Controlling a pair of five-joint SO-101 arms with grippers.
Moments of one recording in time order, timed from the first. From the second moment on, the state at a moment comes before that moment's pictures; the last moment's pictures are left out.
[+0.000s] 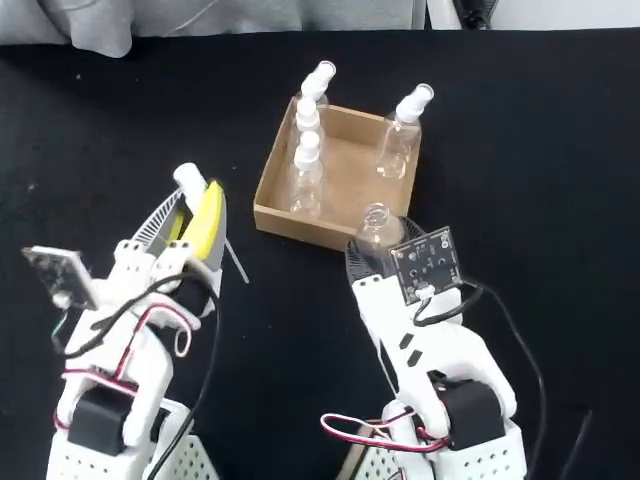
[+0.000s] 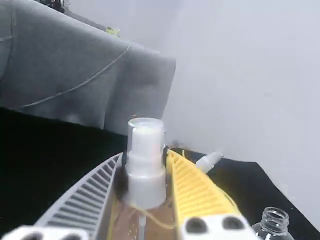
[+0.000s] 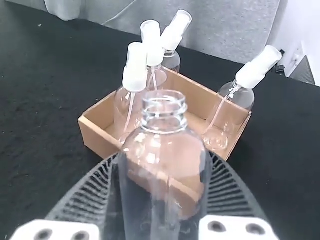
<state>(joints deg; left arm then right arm) 10.8 -100.4 71.5 33.7 23.3 -15.6 -94.5 72.0 56.4 9.0</state>
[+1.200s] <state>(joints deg) 10.4 -104.1 73.9 33.4 28.9 -21.6 -94.5 74.0 56.4 9.0</state>
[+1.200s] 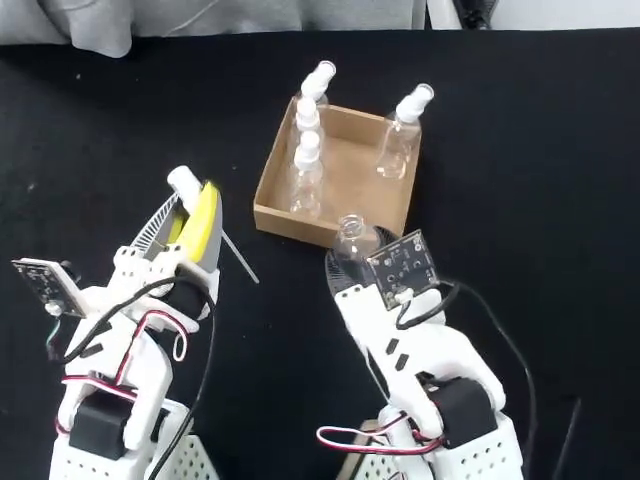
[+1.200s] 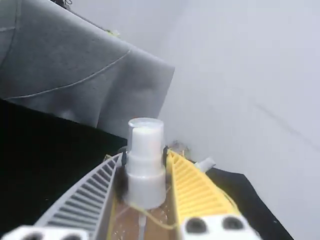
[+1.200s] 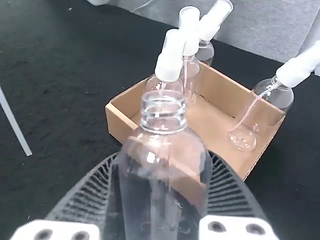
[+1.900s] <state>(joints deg) 2.6 -104.1 73.9 33.4 47.3 -28.2 -94.5 82.1 48.7 9.0</state>
